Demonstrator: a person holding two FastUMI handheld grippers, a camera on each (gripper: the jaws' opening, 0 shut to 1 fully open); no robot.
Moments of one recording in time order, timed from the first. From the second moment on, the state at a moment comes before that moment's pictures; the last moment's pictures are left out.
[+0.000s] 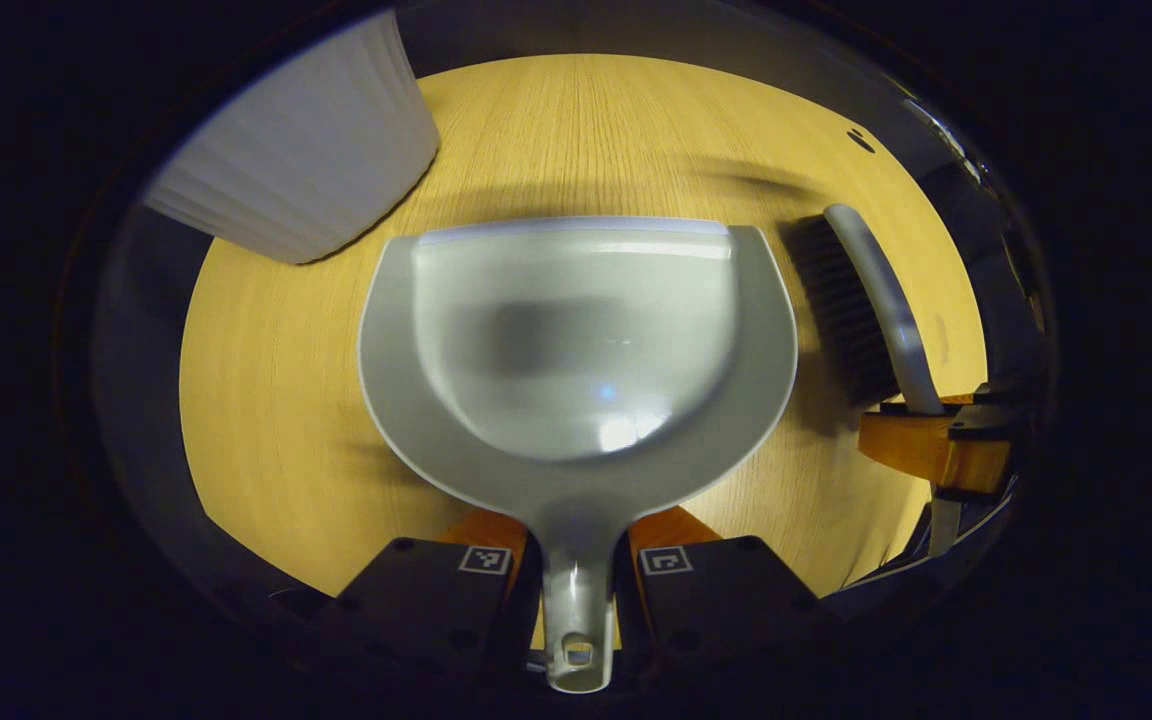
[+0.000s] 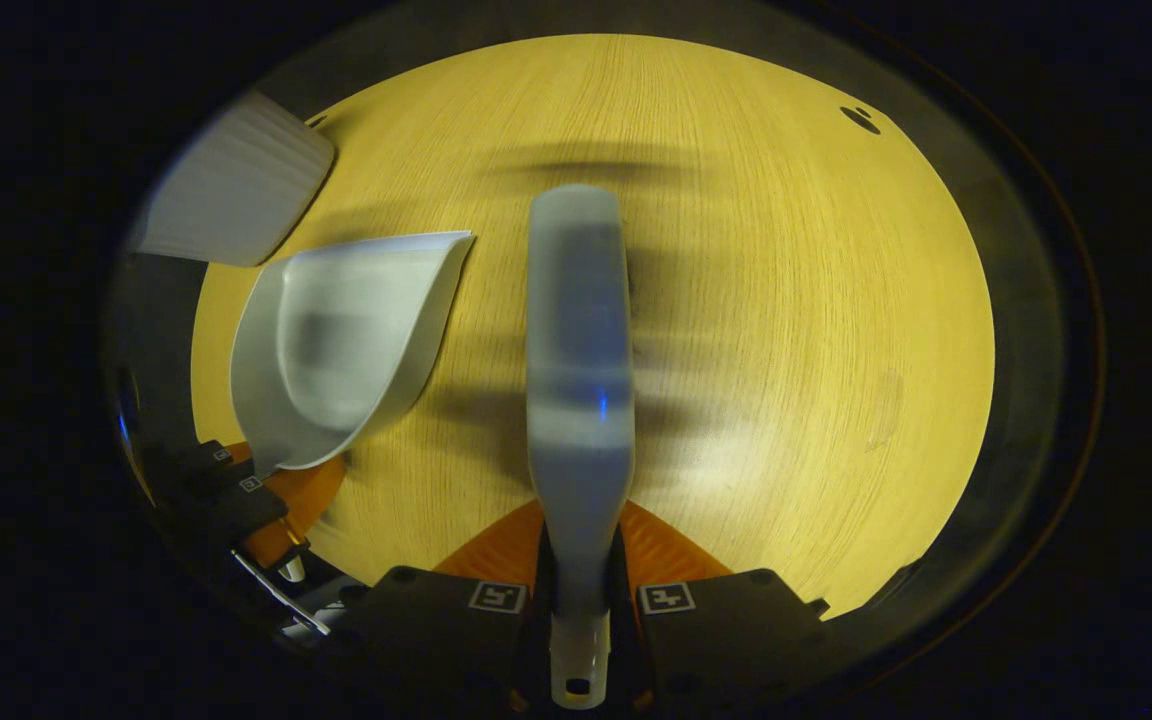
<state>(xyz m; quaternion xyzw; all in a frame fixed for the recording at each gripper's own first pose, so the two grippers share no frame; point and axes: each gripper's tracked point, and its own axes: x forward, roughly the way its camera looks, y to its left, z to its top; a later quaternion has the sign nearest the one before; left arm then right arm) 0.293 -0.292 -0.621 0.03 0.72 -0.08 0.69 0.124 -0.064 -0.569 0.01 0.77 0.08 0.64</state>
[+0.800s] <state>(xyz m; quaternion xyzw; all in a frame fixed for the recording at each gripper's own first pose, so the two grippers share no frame) 0.285 -0.298 -0.554 -0.02 0.66 -0.11 0.74 0.148 -0.063 -0.486 0.08 0.68 0.09 0.73</state>
